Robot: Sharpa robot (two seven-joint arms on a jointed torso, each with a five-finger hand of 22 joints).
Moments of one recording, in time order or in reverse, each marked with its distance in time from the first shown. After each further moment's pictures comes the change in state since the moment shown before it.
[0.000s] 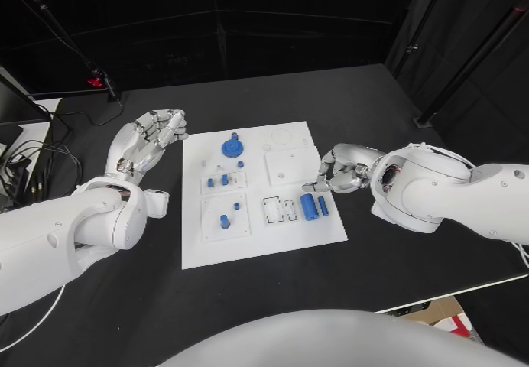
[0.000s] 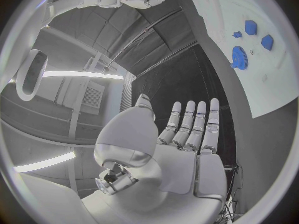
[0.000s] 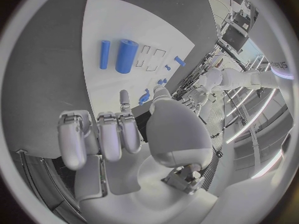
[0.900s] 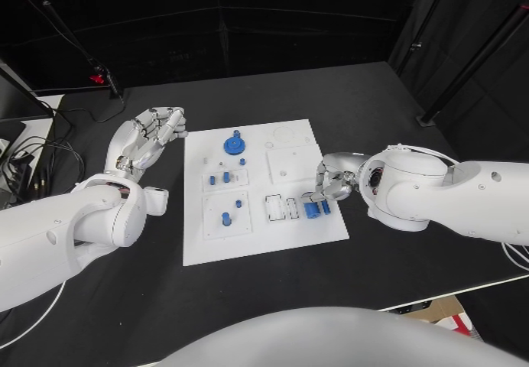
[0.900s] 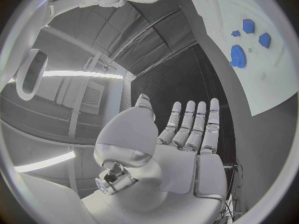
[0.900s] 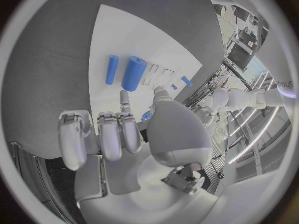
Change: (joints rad) left arm -0.001 -0.012 0.000 0.004 0.001 0.003 0.000; left_hand 0.000 0.000 0.000 0.000 0.000 0.000 0.000 0.000 -0.003 0.000 0.000 0.000 -0.003 -0.004 0.003 0.000 -0.004 0.000 0.000 0.000 0.000 -0.001; right arm -0.009 0.081 -0.001 -0.038 -0.091 0.163 -0.088; right_hand -0.019 0.012 0.011 0.000 -0.052 0.000 0.000 -0.009 -0.001 0.000 0.000 0.000 0.000 0.000 0.000 0.000 0.000 0.000 0.000 0.000 0.000 0.000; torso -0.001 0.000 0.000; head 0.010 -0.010
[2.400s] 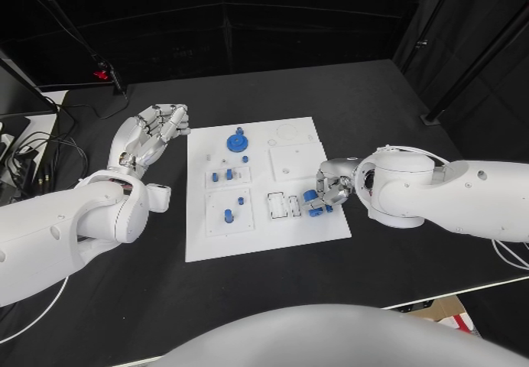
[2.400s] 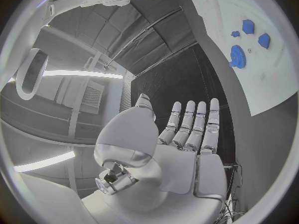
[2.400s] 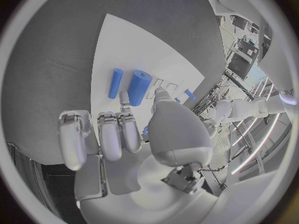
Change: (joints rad) left arm -0.001 -0.003 0.000 0.002 0.001 0.004 0.000; left_hand 0.008 0.000 -0.003 0.003 0.000 0.000 0.000 0.004 -0.002 0.000 0.000 0.003 -0.002 0.000 0.000 0.004 -0.003 0.000 0.000 0.000 0.000 -0.001; right arm -0.014 0.056 0.000 -0.059 -0.004 0.118 -0.005; right_hand -0.021 0.005 0.000 0.000 -0.025 0.006 -0.001 -0.006 0.000 0.000 0.000 0.000 0.000 0.000 0.000 0.000 0.000 0.000 0.000 0.000 0.000 0.000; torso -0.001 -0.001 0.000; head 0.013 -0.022
